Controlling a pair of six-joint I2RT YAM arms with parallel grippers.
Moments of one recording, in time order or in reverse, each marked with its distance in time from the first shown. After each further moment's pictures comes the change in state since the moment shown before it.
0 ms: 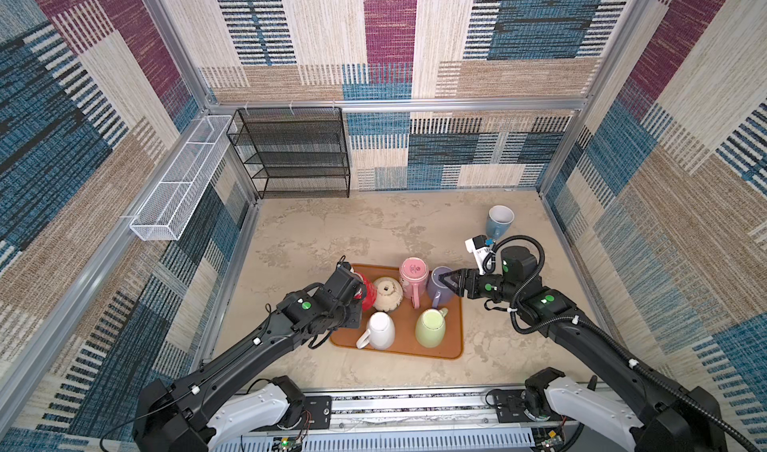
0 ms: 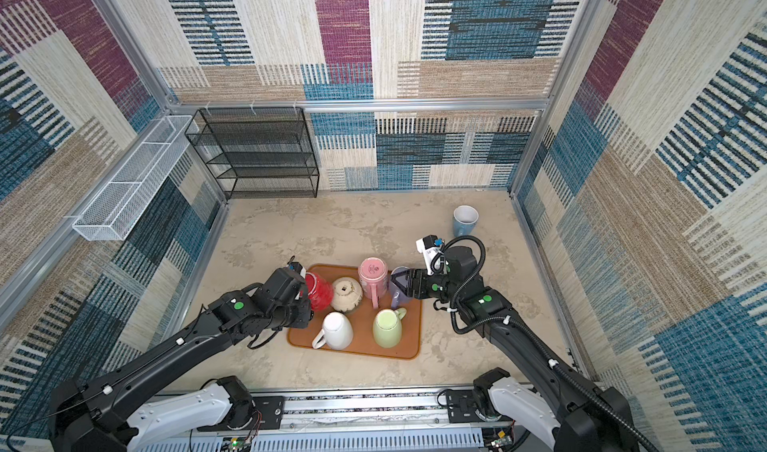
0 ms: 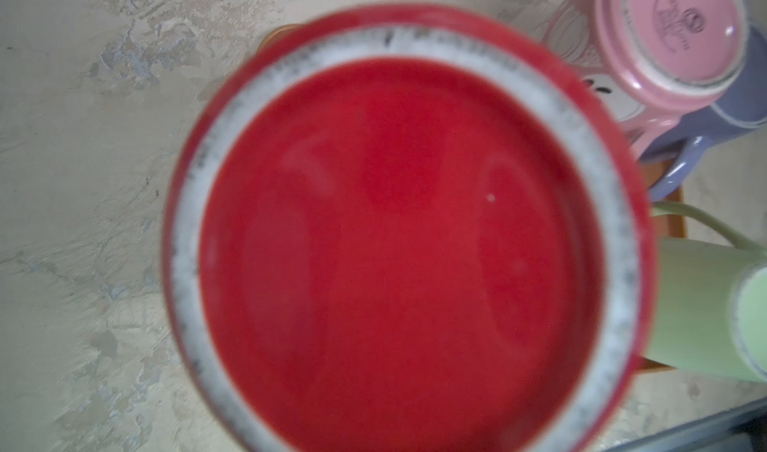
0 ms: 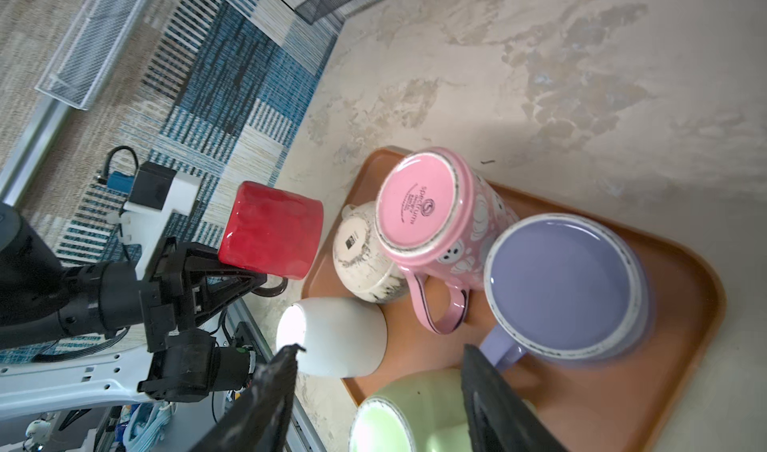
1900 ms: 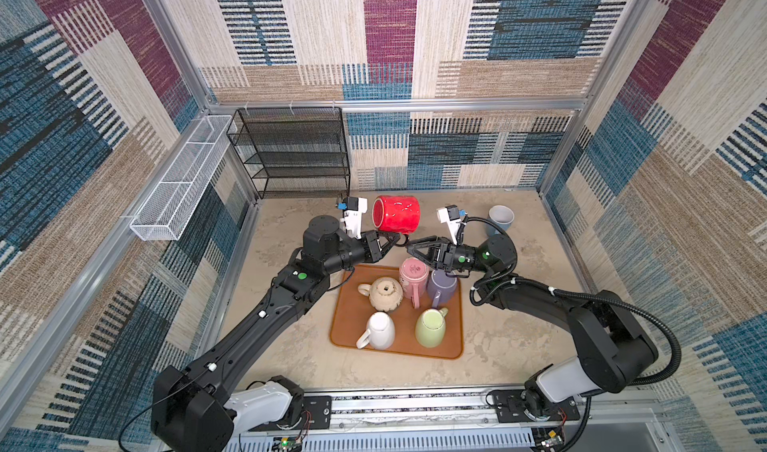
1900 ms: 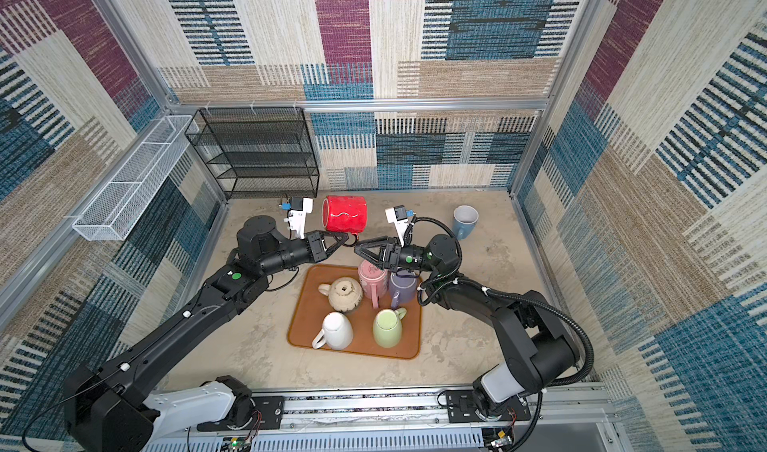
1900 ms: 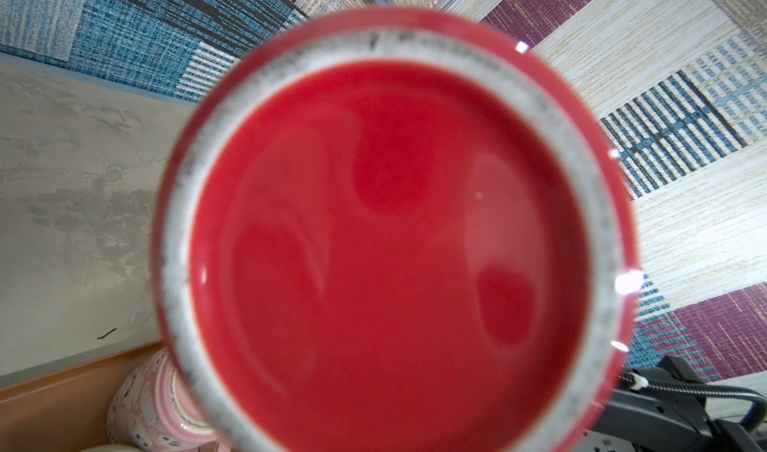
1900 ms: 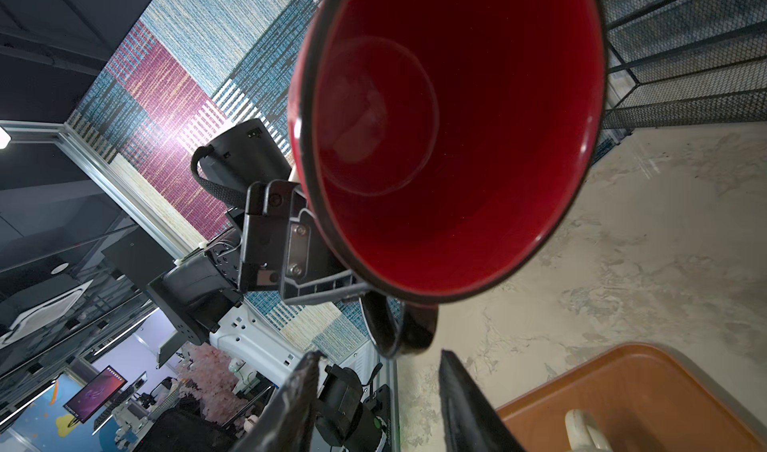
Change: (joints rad) left arm 0.204 0.148 0.148 0.845 0.657 -0.168; right arm 0.080 0.548 0.121 1.249 -0.380 0.472
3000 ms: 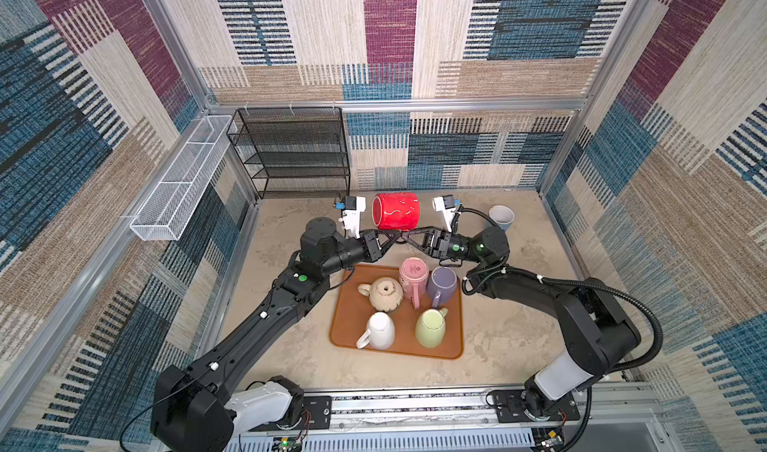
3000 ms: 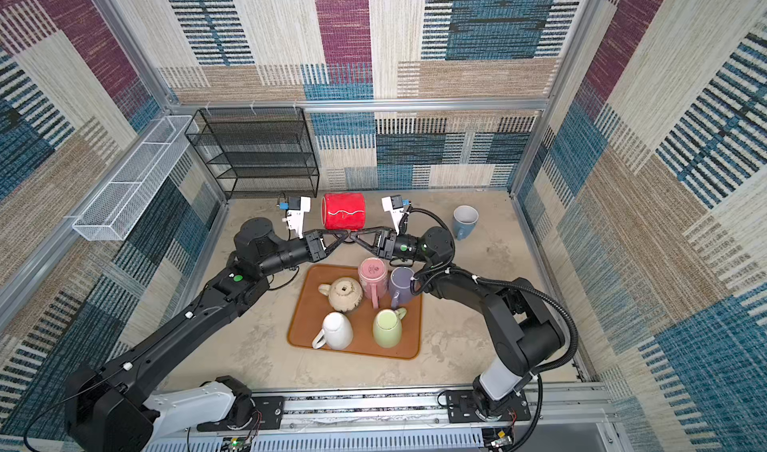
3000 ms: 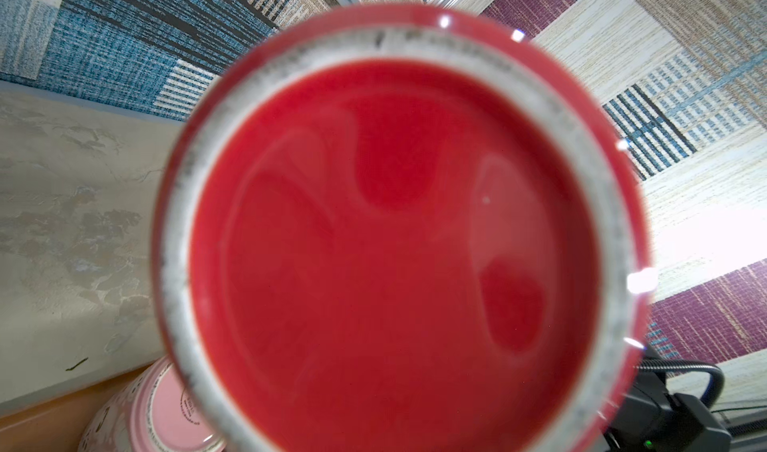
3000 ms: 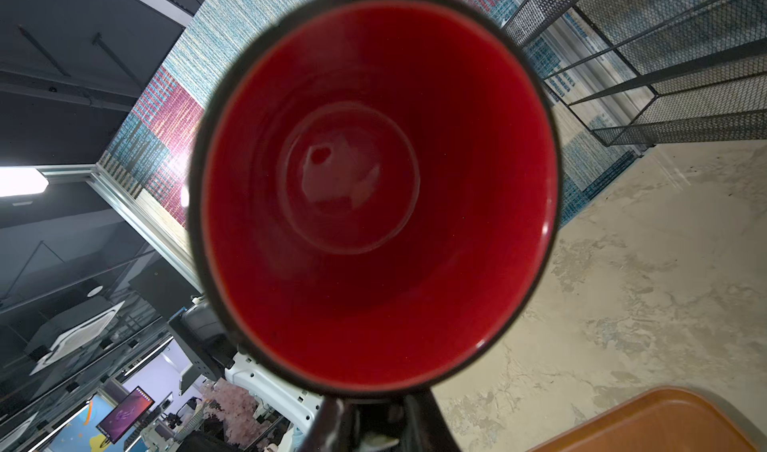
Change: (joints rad) left arm 0.002 0.000 -0.042 0.113 0.021 -0.030; right arm 0.004 0.098 0.108 0.074 0.023 0.120
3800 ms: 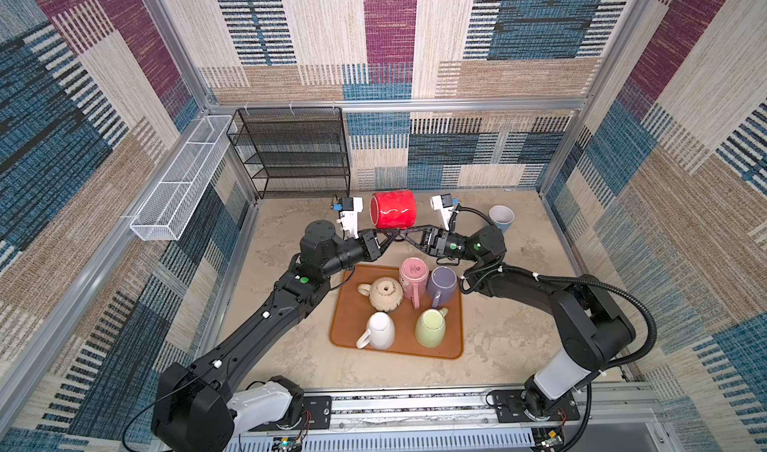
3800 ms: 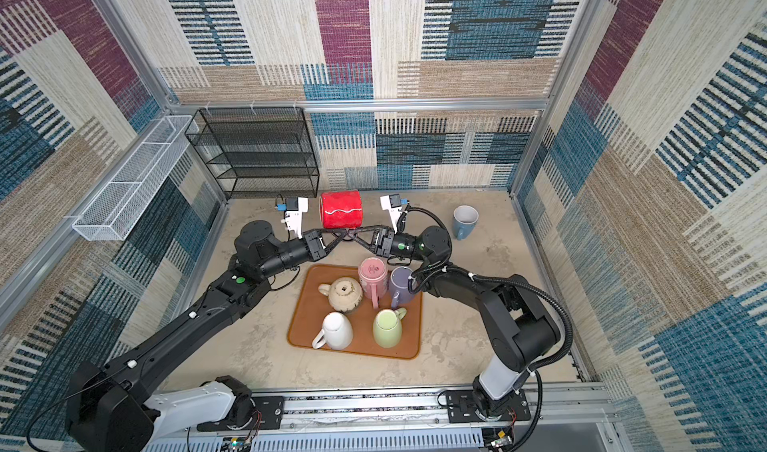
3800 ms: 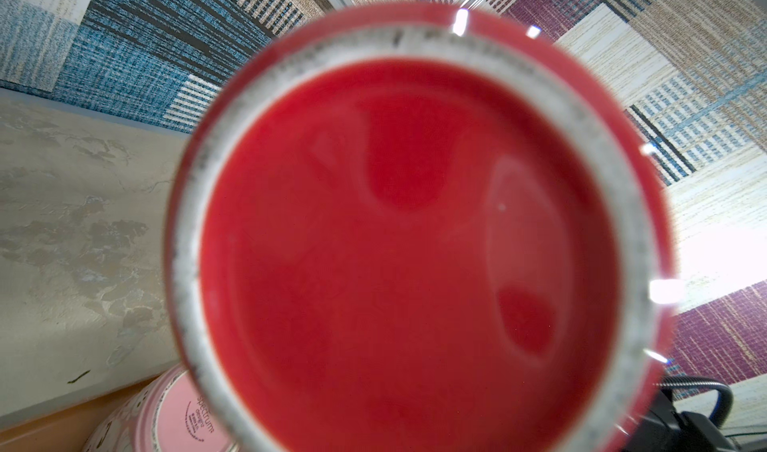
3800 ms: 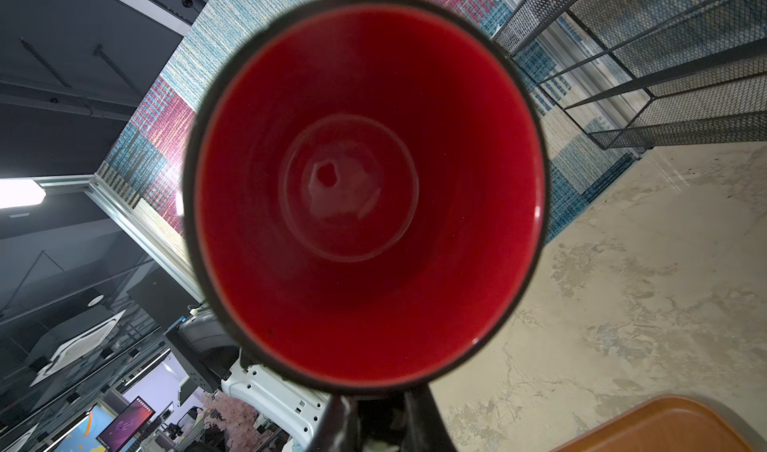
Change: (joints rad) left arm 0.004 -0.004 -0.047 0.076 -0.024 -0.026; right arm 0.012 0.026 0.018 0.010 0.021 0.012
